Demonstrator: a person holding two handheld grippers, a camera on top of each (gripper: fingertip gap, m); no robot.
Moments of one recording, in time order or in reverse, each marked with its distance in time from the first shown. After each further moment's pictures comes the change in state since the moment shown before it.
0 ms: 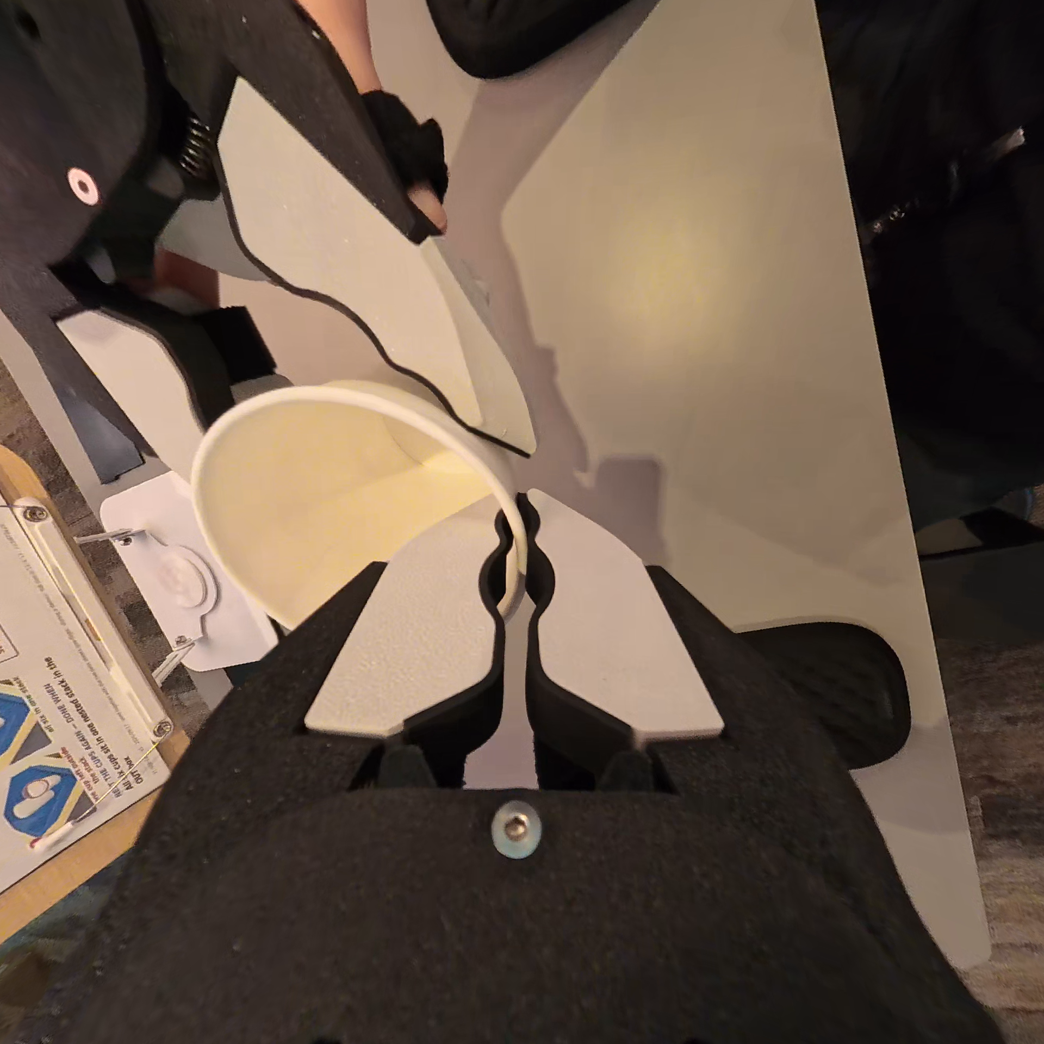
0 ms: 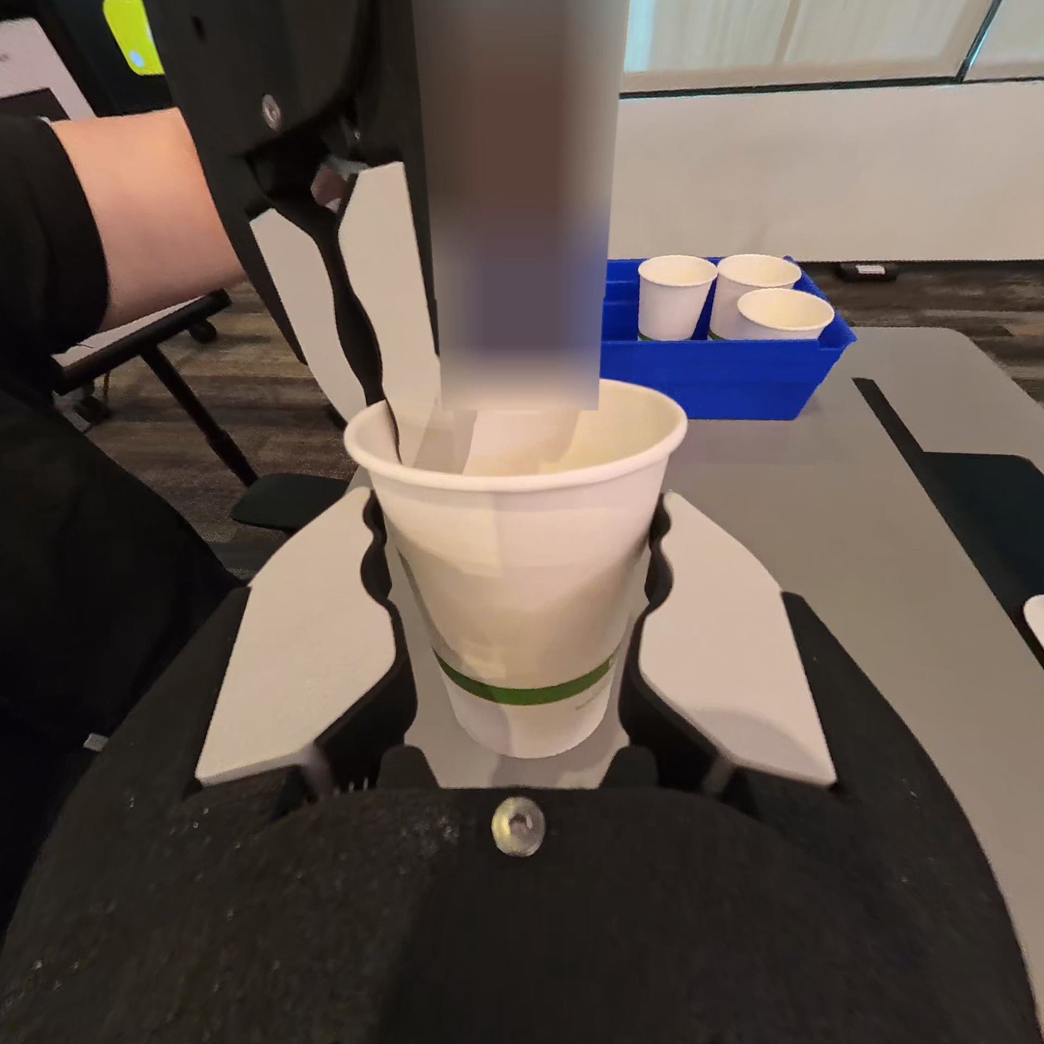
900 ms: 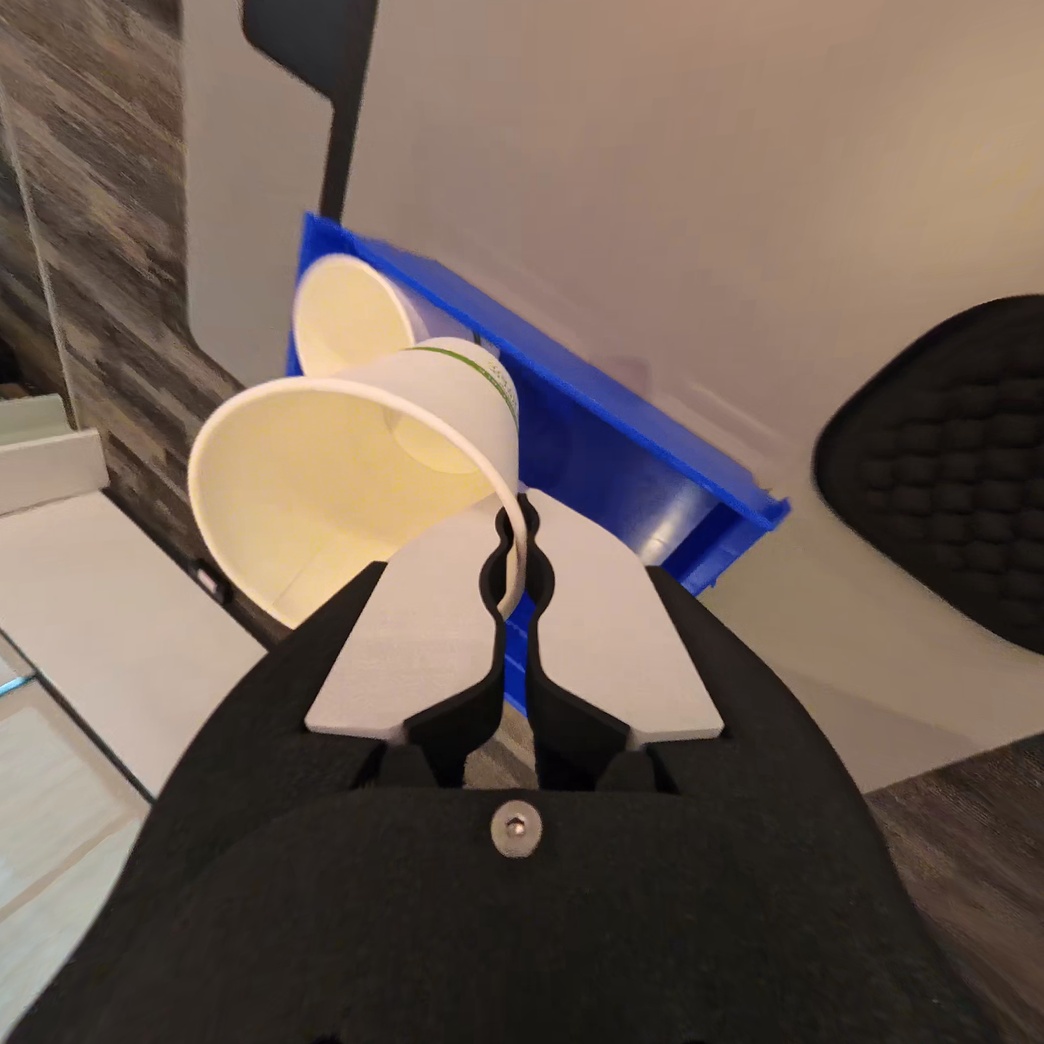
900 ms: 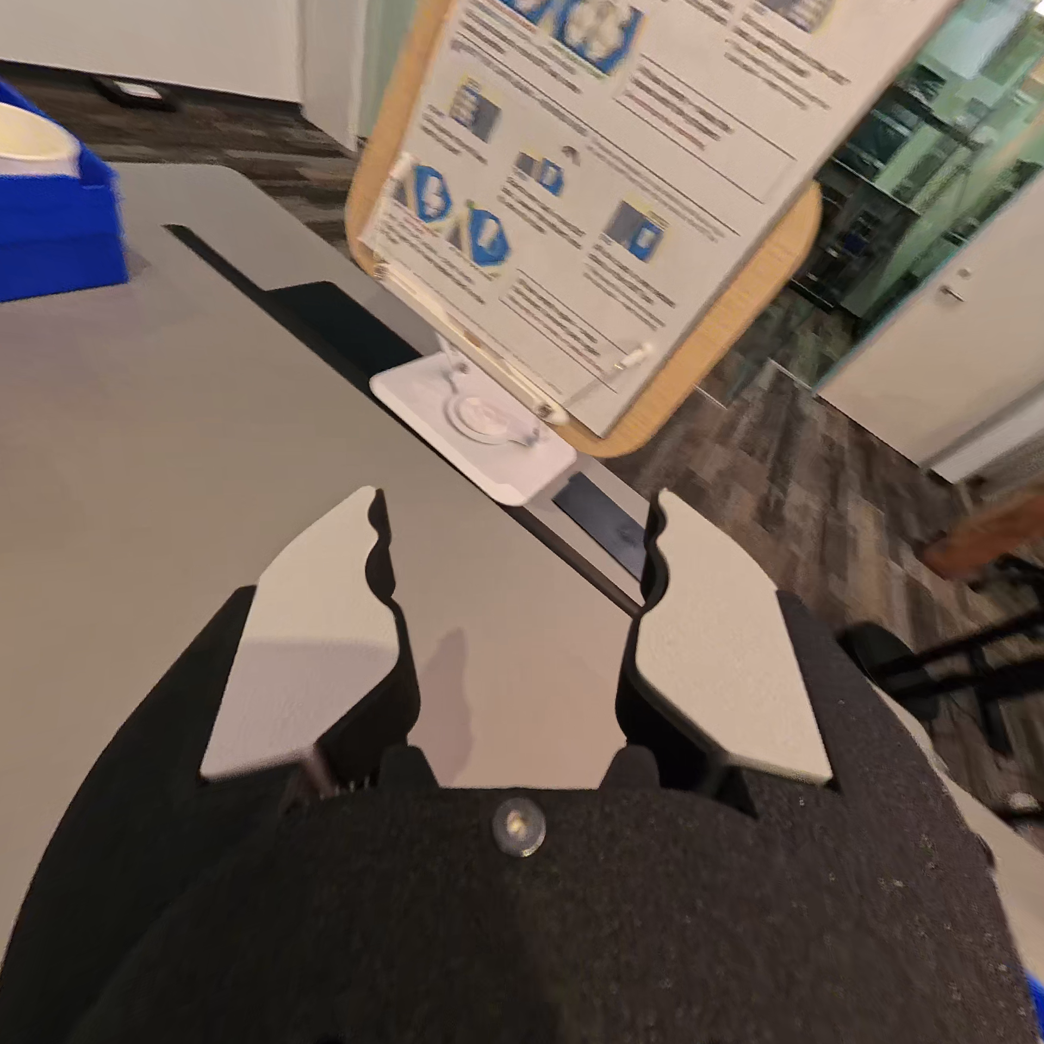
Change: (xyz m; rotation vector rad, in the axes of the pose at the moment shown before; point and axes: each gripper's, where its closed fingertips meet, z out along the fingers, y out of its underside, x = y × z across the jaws) left arm 0.020 0.348 -0.067 -0.461 -0.366 -0.775; right arm 0.130 0.015 -0.161 -0.226 1.143 -0.056
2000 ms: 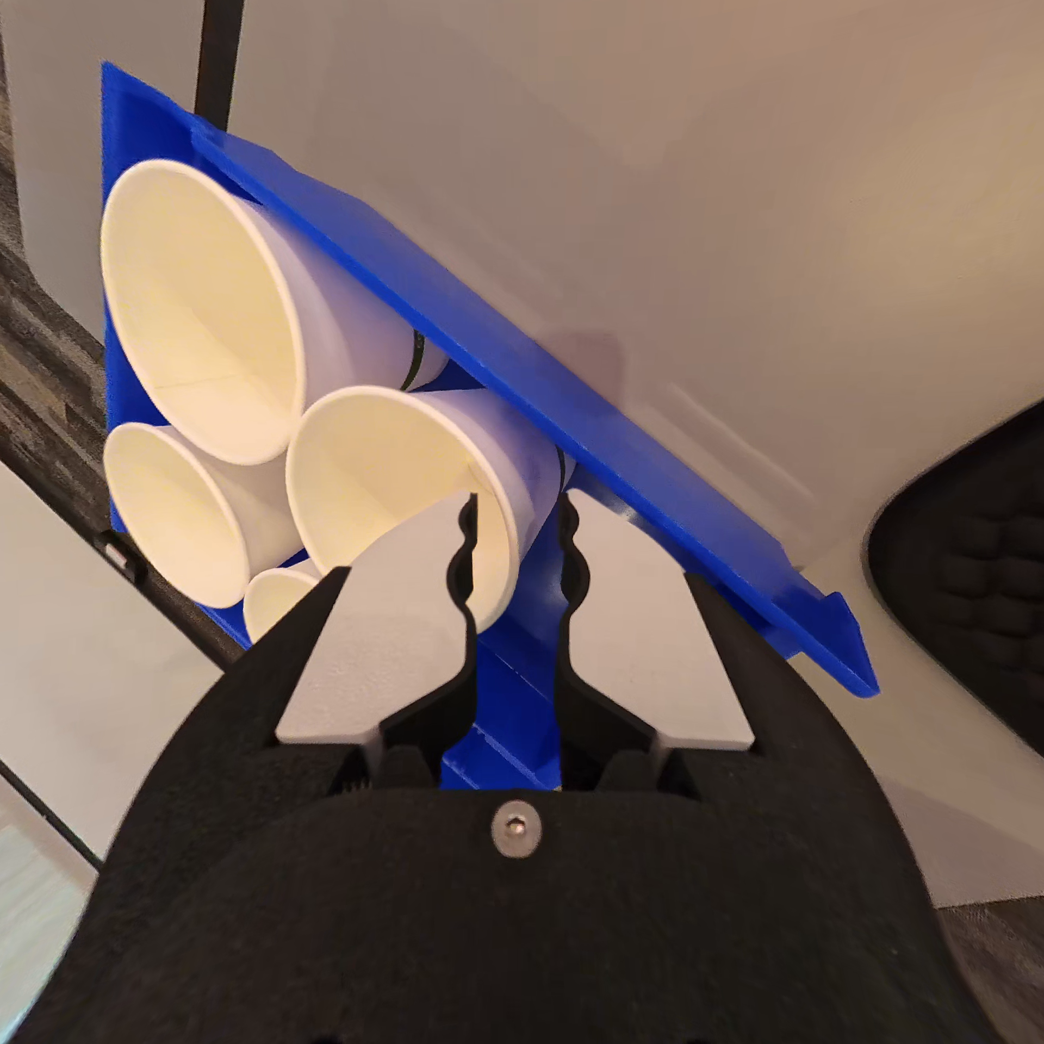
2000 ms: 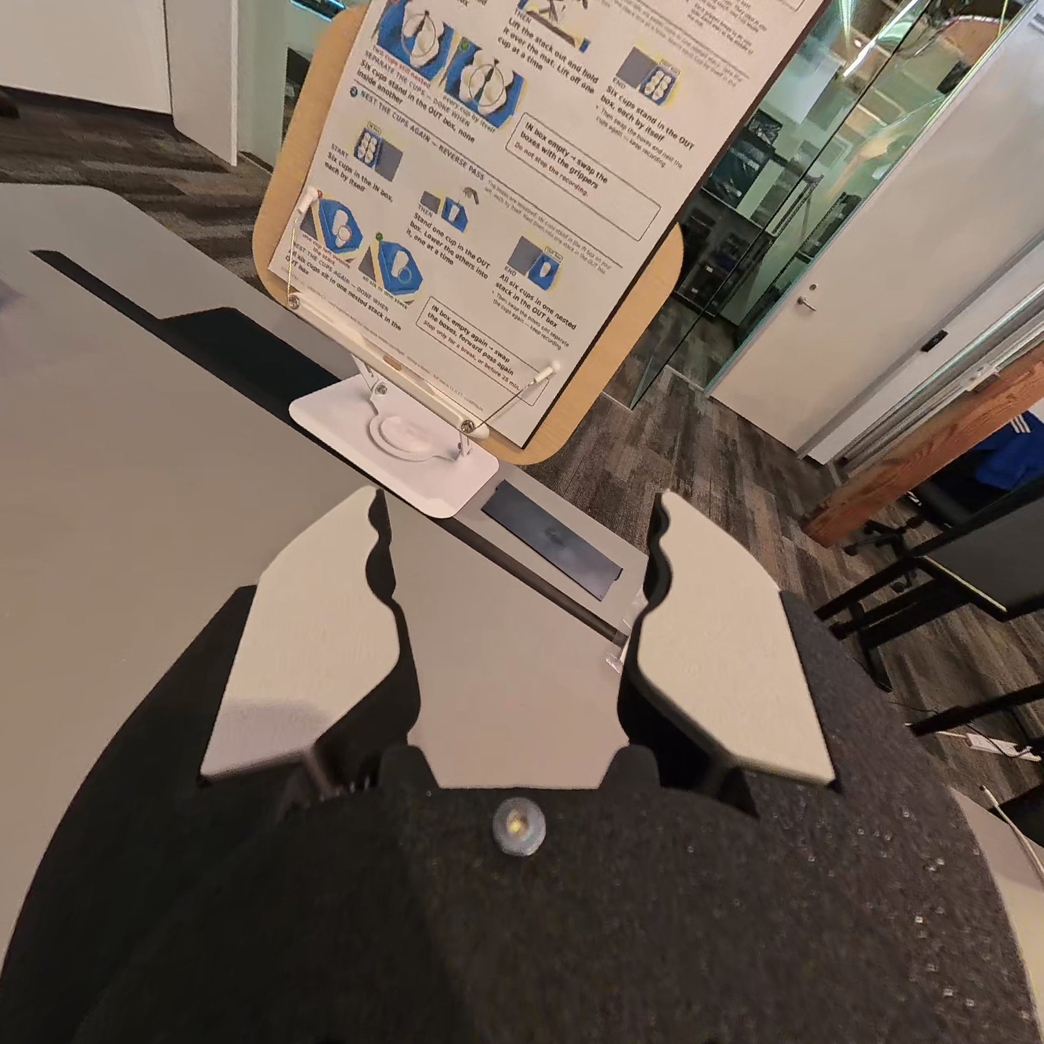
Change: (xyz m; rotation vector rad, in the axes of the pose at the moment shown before) left arm 0.018 0.016 0.087 -0.032 0.052 -0.106; right arm 0.021 -0.013 -0.023 0.024 0.193 -0.005
